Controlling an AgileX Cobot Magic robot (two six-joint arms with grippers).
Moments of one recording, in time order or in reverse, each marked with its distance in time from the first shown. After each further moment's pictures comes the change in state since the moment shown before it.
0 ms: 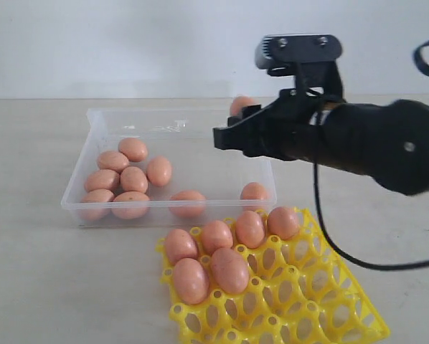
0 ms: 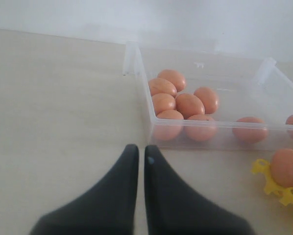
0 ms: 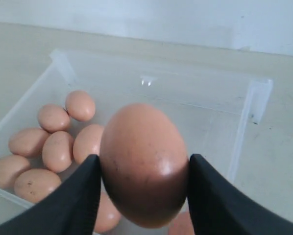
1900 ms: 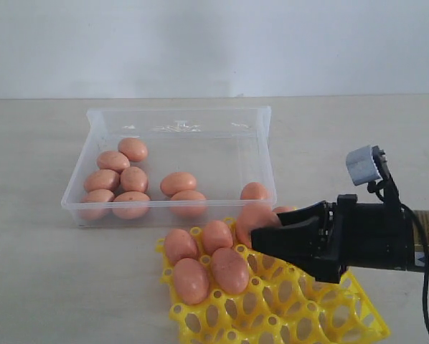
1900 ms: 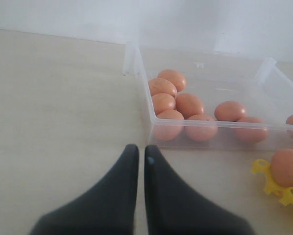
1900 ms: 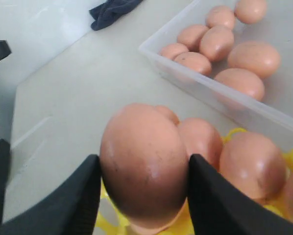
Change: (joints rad) left arm 0.000 0.000 0.000 0.000 0.000 0.000; right arm -0.500 0.227 0.354 -1.613 -0.920 0.958
